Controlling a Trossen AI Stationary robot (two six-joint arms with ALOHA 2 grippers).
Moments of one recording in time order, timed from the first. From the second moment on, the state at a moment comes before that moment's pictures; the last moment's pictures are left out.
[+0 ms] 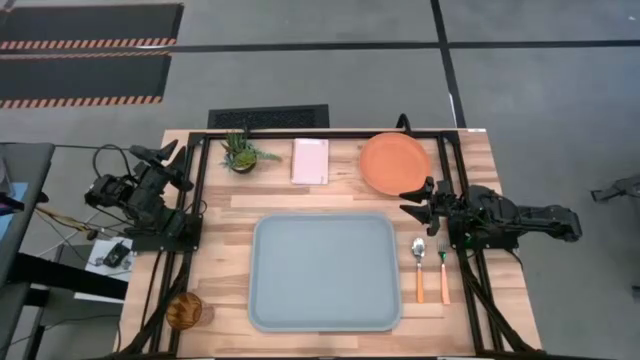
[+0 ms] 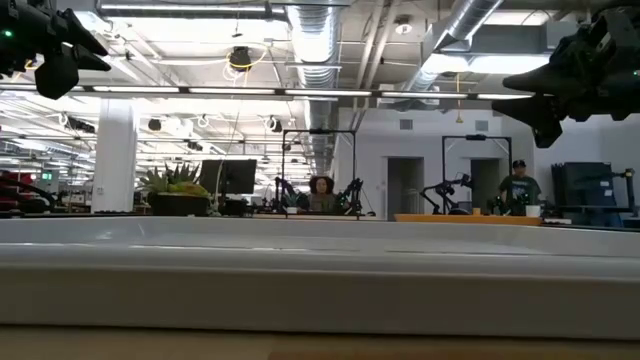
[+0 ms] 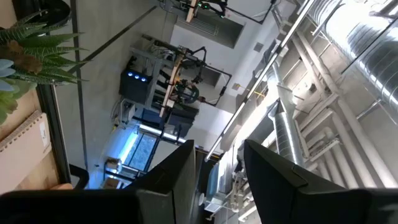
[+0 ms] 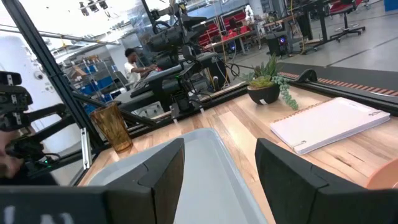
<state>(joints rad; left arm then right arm) -0.40 0.01 0.12 1.40 -1.56 -0.47 -0.10 0.01 0.01 0.04 0.05 0.36</state>
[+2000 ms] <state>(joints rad) -0.40 0.01 0.12 1.43 -1.57 -0.31 -0.11 0.01 0.01 0.04 0.05 0.36</state>
